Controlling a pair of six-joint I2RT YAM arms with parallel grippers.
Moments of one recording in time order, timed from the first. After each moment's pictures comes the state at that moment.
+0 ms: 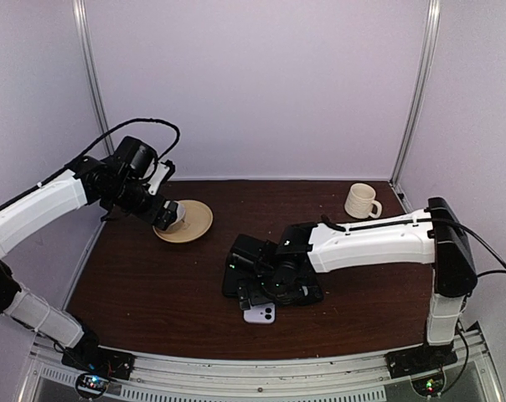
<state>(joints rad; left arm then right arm) -0.56 1.39 1.30 -0.84 -0.21 0.00 1.21 1.93 1.52 -0.87 0.23 0.98</state>
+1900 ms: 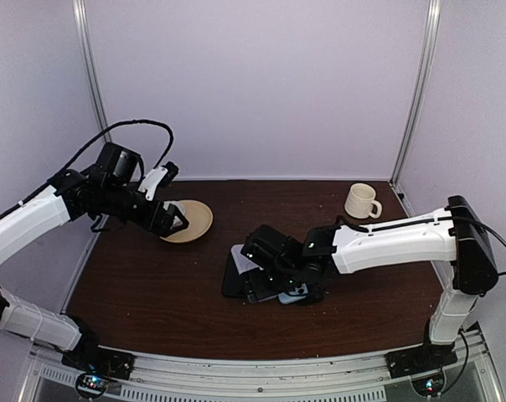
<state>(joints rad) -0.56 1.22 1.17 -0.72 0.15 -0.04 1.18 1.83 1.32 -0.55 0.23 0.73</state>
